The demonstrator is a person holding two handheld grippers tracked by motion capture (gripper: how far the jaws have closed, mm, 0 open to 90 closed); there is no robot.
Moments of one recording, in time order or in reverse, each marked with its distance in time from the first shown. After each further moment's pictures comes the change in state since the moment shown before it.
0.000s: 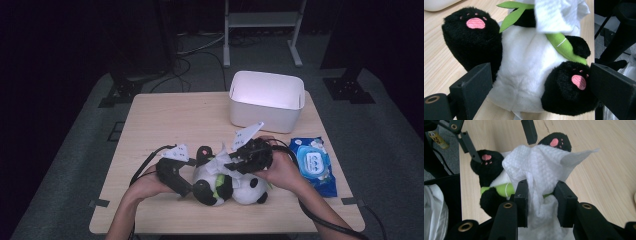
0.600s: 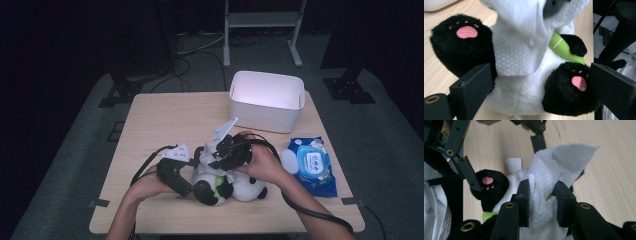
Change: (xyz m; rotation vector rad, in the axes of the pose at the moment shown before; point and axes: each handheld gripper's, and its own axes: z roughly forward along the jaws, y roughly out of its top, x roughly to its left) left arm -0.001 0.001 0.000 0.001 -0.003 0.013; right arm 0.001 0.036 0.032 0.055 0.069 -0.043
